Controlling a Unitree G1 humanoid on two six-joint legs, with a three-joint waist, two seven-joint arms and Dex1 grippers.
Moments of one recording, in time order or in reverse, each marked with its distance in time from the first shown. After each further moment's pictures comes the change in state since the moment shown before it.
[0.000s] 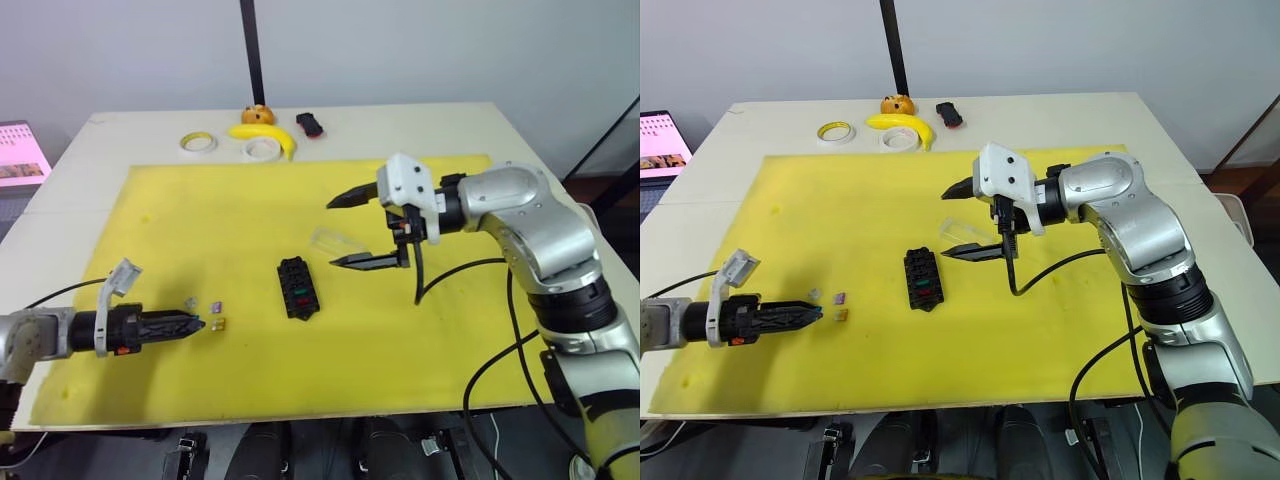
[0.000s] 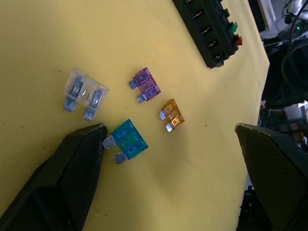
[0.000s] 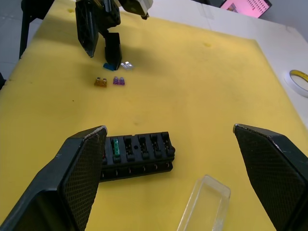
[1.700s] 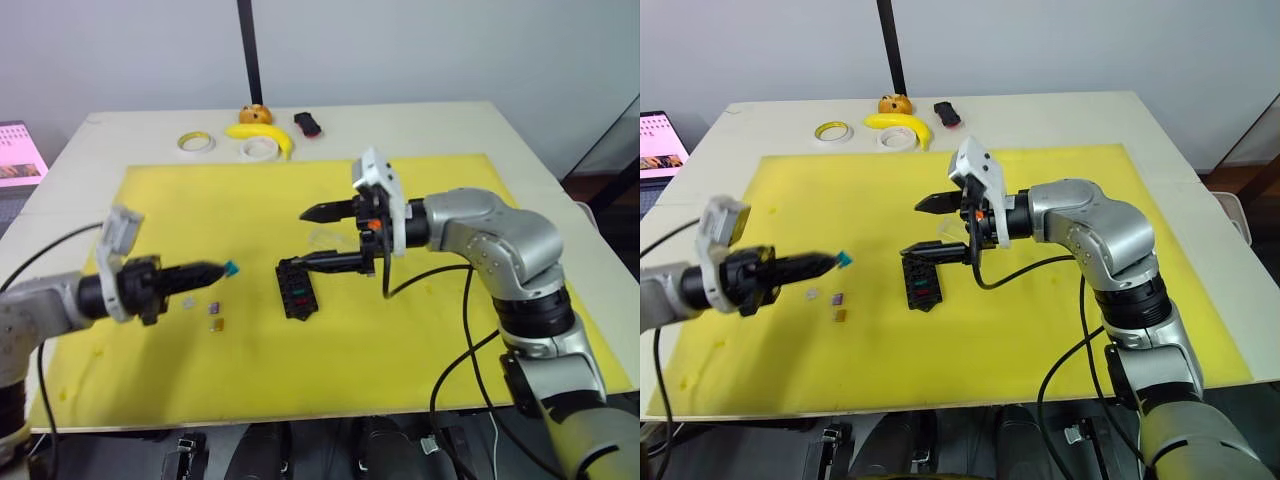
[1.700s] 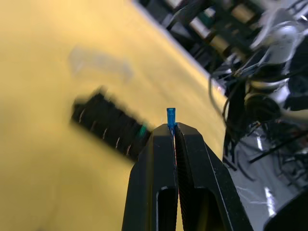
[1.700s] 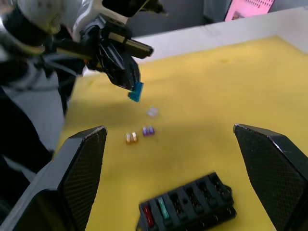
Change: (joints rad) left arm -0.136 -0.181 0.250 -0.412 -0.377 0.099 0.360; right arm -0.008 0.214 -0.085 -0.011 0.254 0.436 -0.226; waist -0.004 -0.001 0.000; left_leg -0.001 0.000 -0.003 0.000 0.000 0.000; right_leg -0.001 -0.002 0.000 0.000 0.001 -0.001
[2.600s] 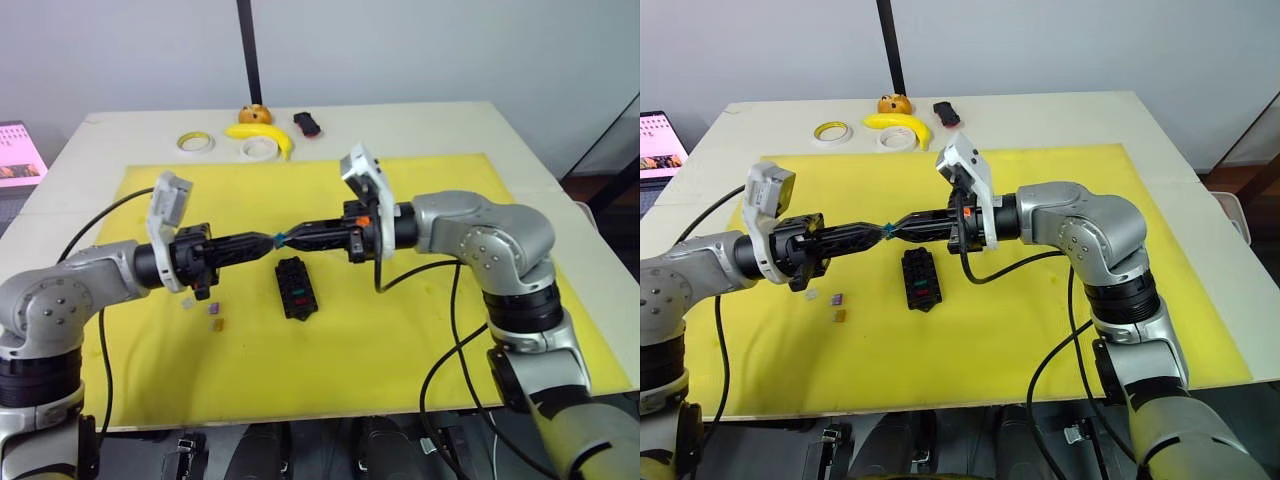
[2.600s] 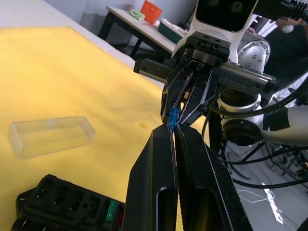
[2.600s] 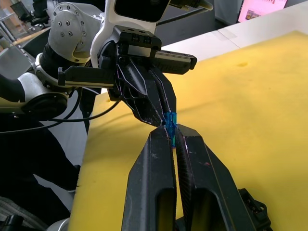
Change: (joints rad) left arm -0.126 -0.087 -0.142 -0.019 -0.038 -0.062 0.092; right arm -0.010 0.036 0.001 -0.008 0.096 0.070 -0.060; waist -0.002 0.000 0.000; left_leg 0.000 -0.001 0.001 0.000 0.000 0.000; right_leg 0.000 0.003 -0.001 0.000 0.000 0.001
